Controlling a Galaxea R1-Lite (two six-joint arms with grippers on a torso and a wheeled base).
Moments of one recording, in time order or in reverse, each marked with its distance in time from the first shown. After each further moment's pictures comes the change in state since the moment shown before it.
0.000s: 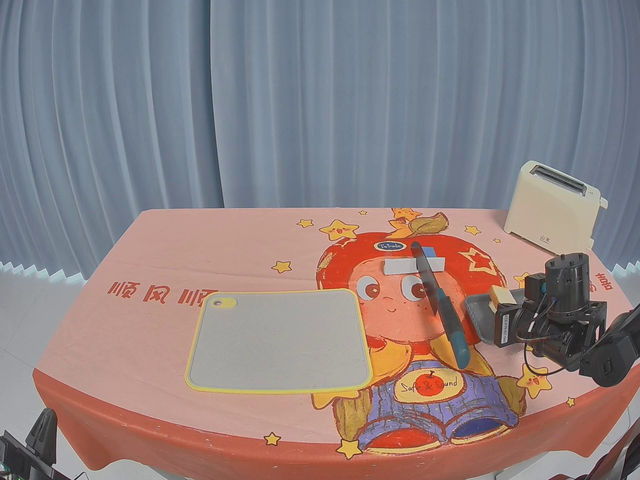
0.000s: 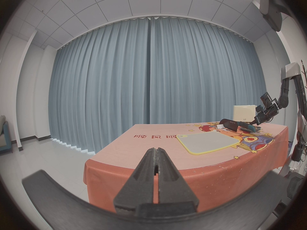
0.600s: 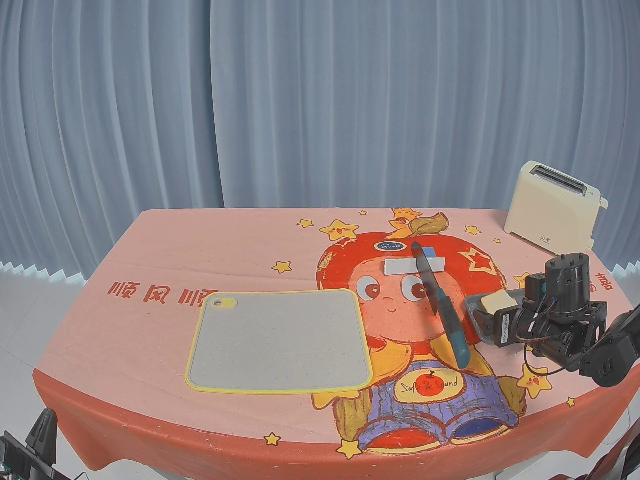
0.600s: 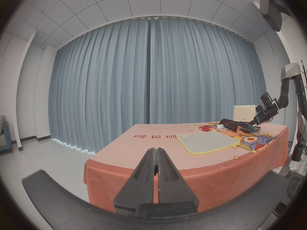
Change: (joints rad) left arm 0.000 0.000 0.000 0.000 0.000 0.000; right arm 0.002 0.000 0.000 -0.002 0.000 0.005
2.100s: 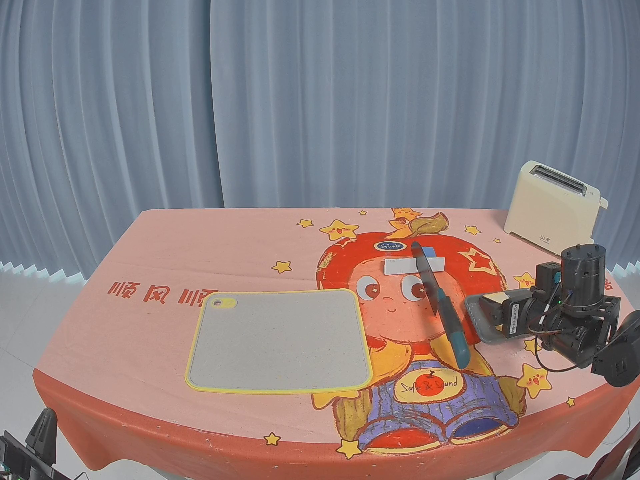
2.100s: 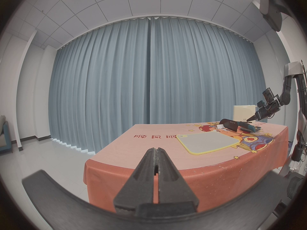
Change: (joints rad) left arm 0.000 0.000 0.000 0.000 0.000 0.000; right arm 0.007 -0.079 0.001 0.001 -0.009 -0.009
